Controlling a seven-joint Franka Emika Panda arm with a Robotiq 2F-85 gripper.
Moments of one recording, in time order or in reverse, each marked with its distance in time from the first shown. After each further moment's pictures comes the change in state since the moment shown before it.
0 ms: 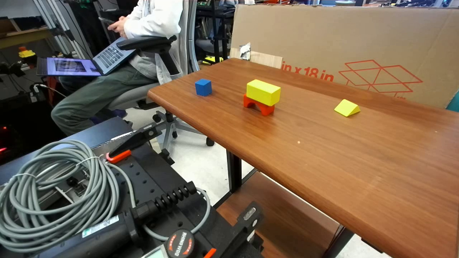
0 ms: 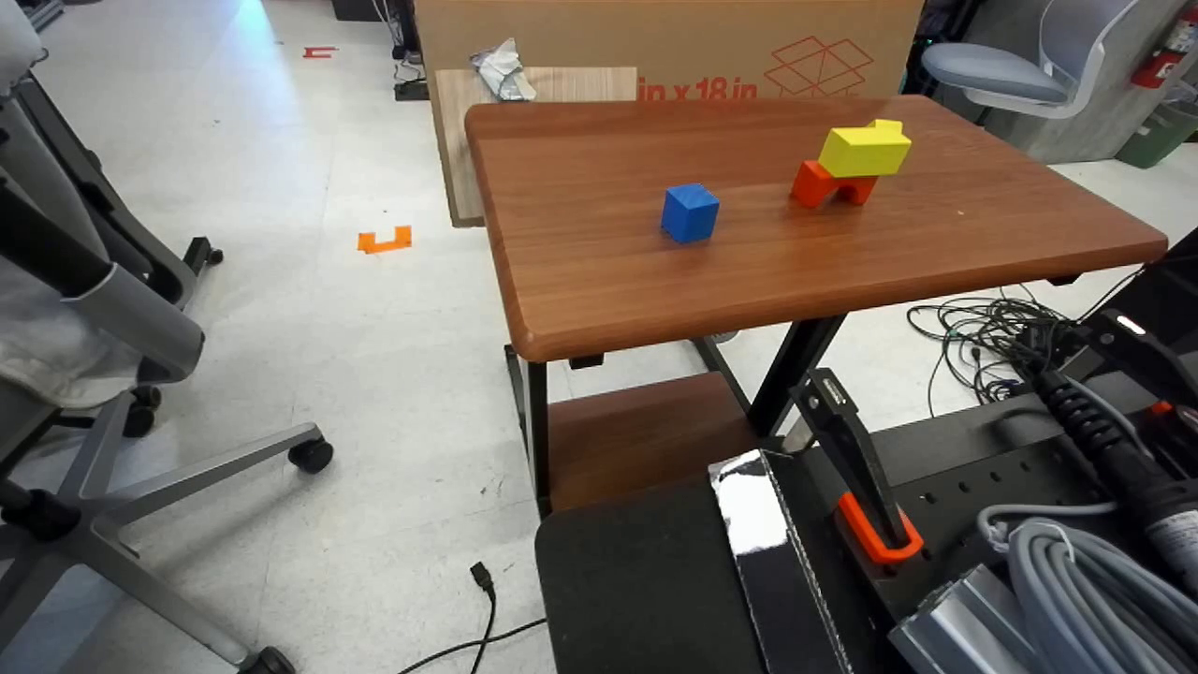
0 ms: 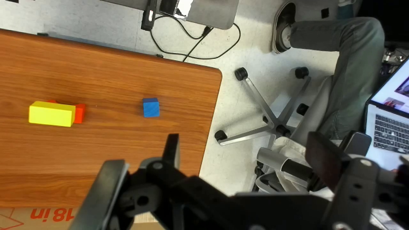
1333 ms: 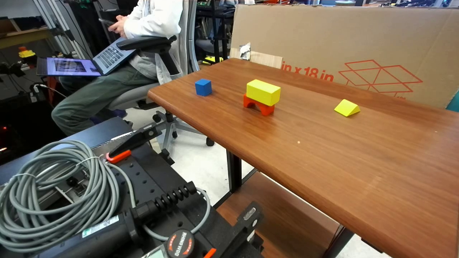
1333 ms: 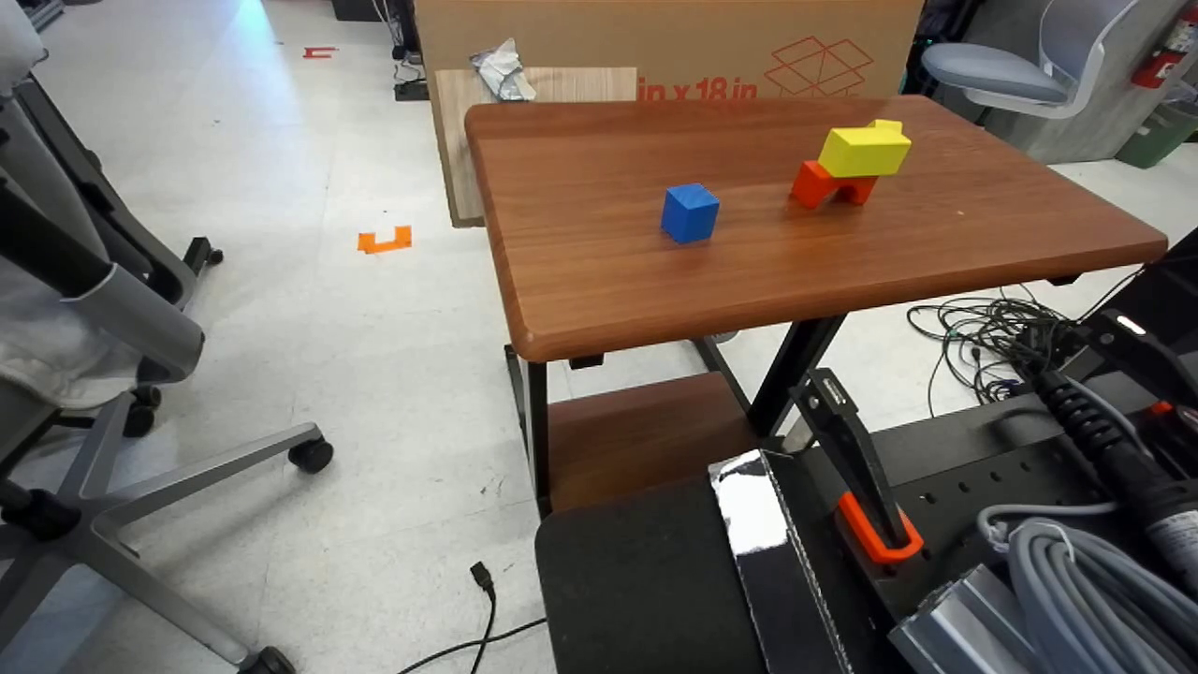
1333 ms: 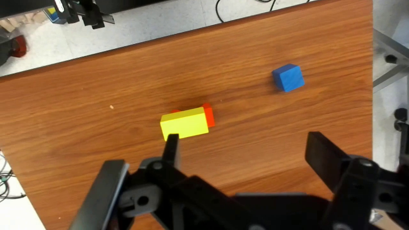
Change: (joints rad) arm -0.195 0.275 -0.017 -0.034 -0.229 0.287 0.306
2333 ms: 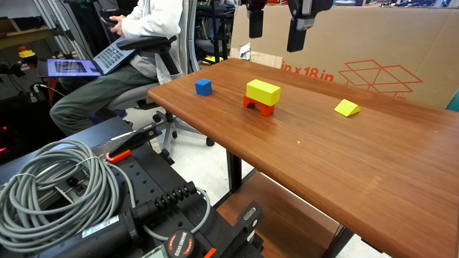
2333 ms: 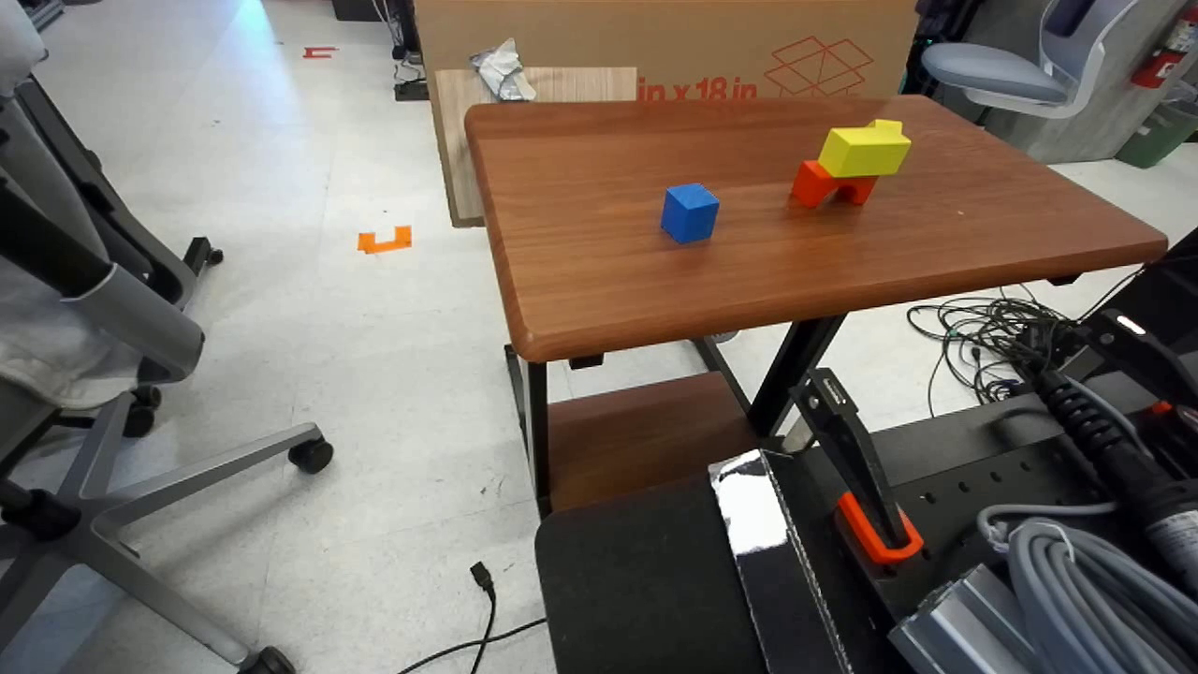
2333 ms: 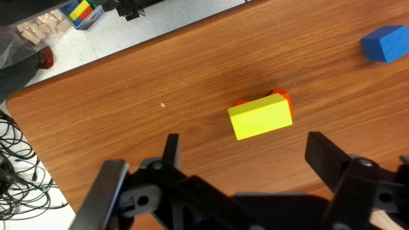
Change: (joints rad) arm -0.045 0.133 -0.087 -0.017 -0.066 0.149 0.024
